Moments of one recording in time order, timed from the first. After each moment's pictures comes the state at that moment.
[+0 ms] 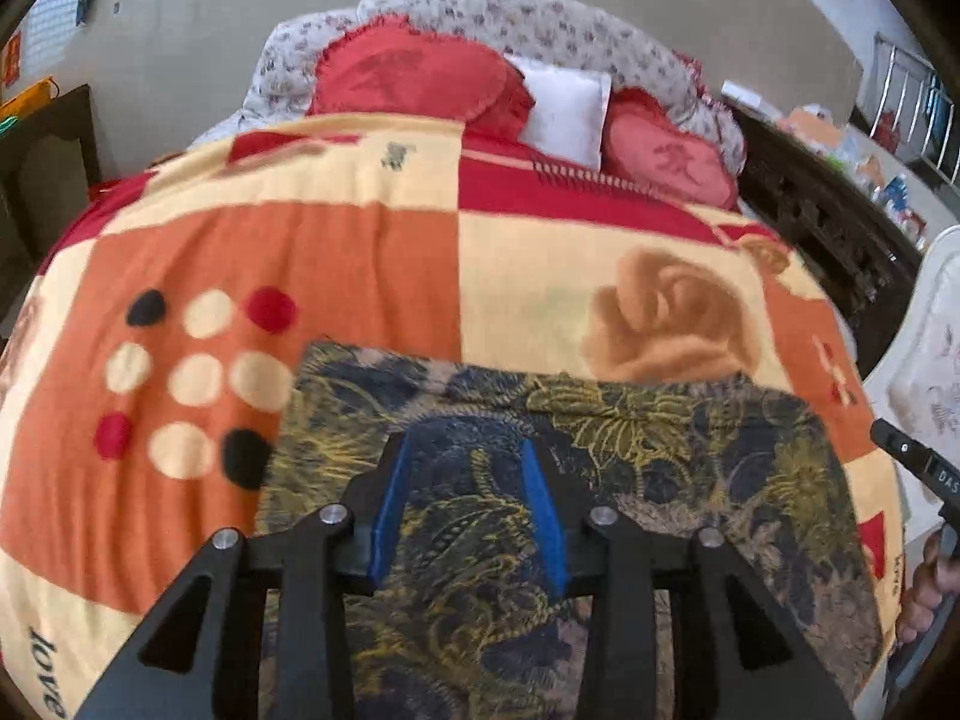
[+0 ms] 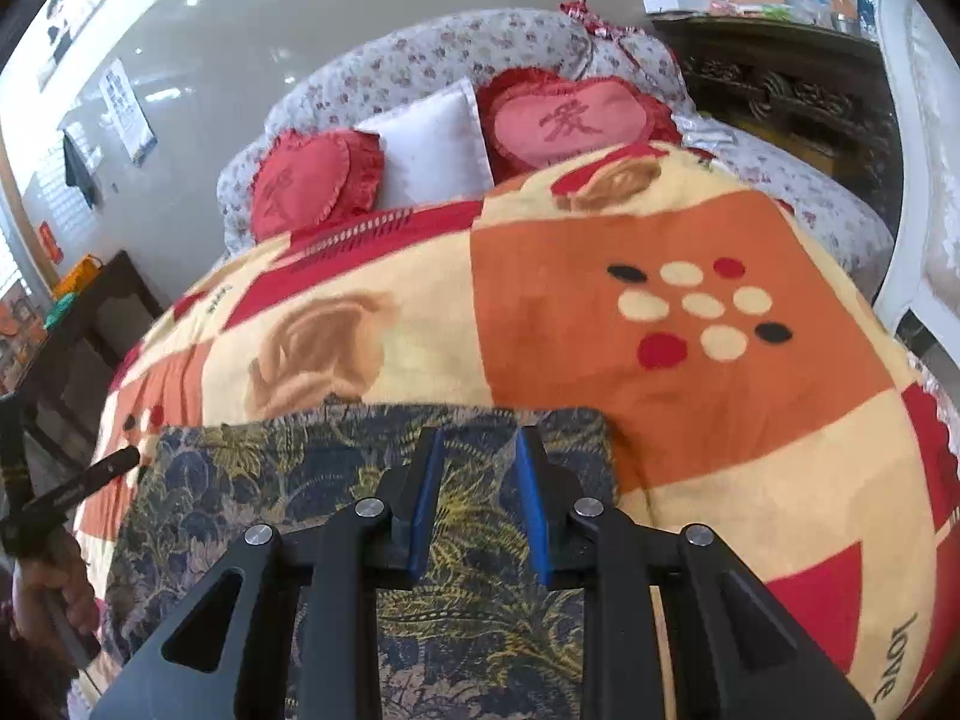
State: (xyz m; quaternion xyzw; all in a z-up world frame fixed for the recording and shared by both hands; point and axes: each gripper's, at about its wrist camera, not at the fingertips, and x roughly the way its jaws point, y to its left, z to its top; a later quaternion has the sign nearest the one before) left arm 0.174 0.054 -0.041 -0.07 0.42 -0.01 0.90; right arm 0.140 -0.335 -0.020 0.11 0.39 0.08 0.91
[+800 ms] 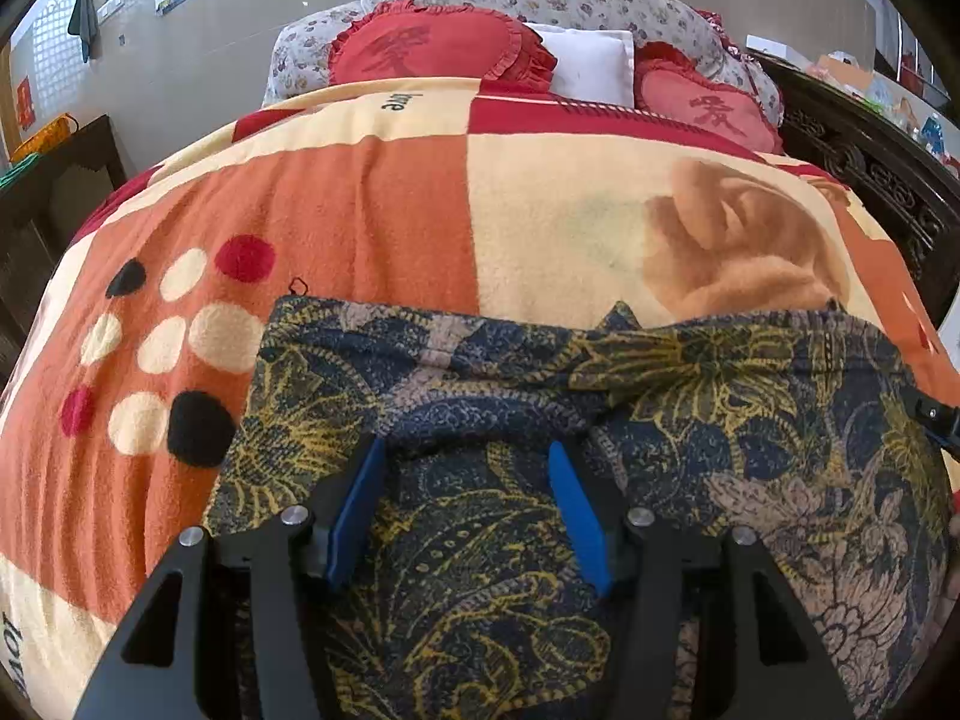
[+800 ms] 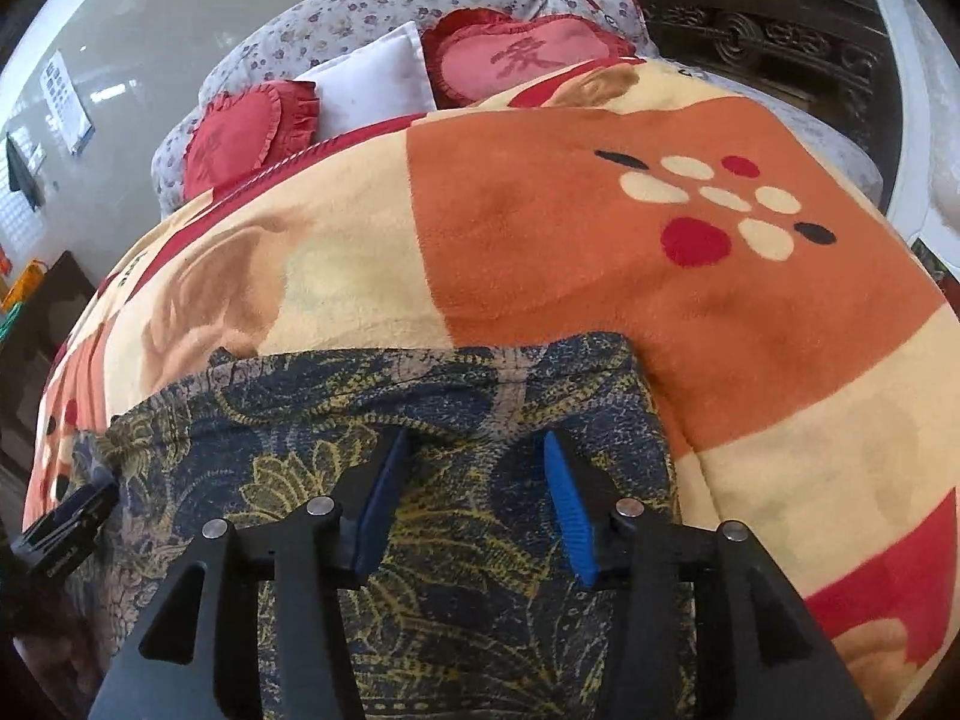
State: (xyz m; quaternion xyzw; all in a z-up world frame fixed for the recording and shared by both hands) left arm 0.175 0.032 -0.096 0.00 0.42 0.04 0.91; right arm 0.170 -0.331 -0.099 0.13 0.42 0.03 0.90
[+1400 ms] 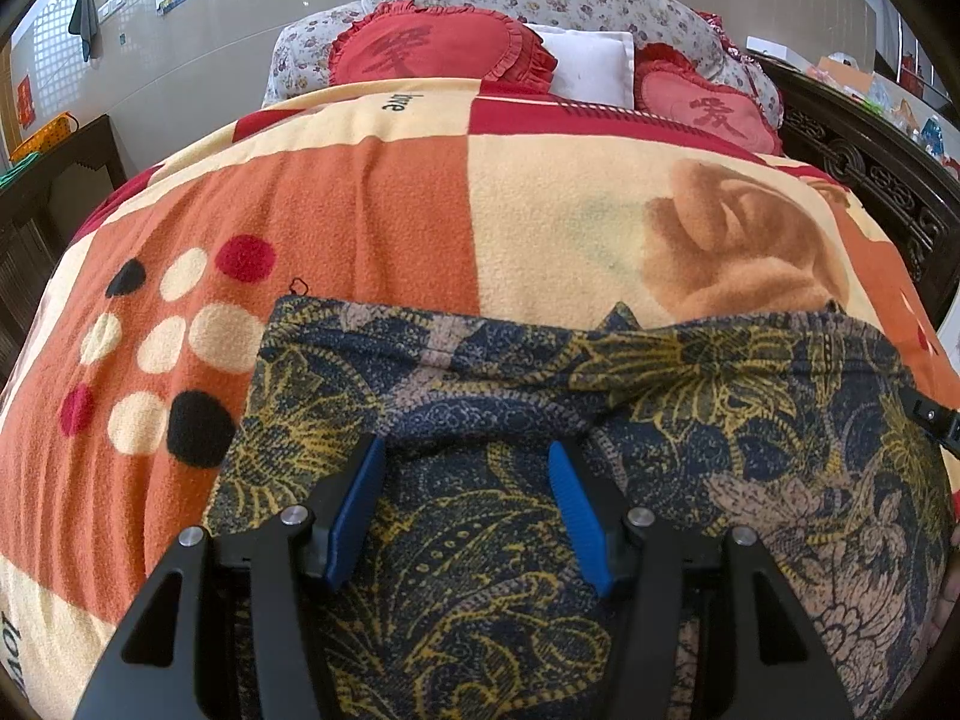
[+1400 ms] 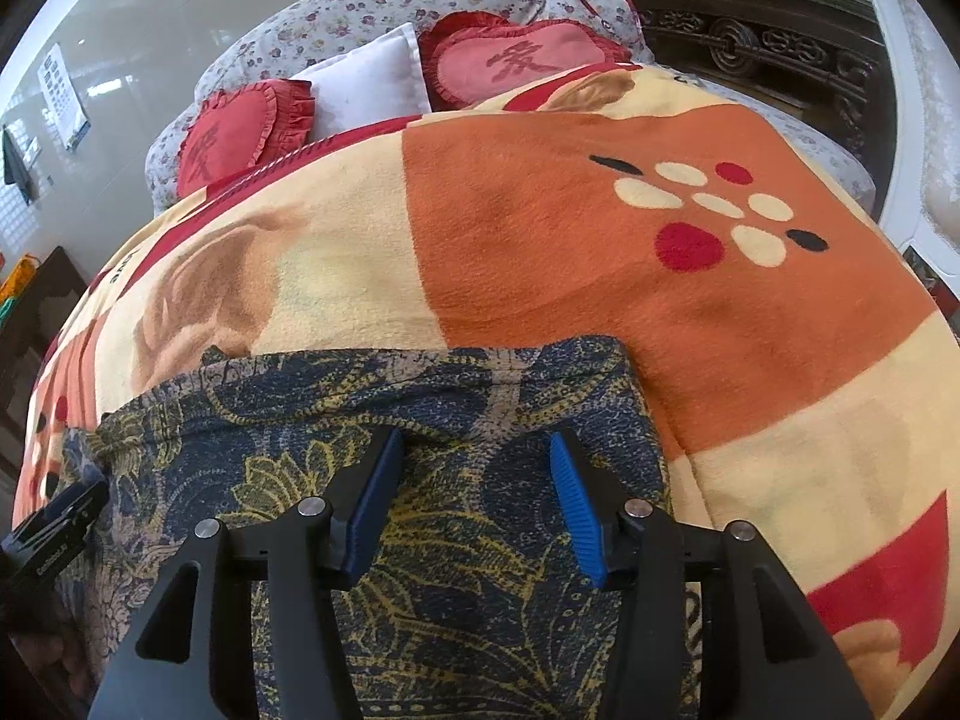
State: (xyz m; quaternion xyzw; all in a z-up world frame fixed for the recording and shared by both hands) left arm 0.175 0.032 -0.096 0.00 0.42 0.04 0.91; right arm 0.171 -0.329 -0.097 0.12 0.42 0.01 0.90
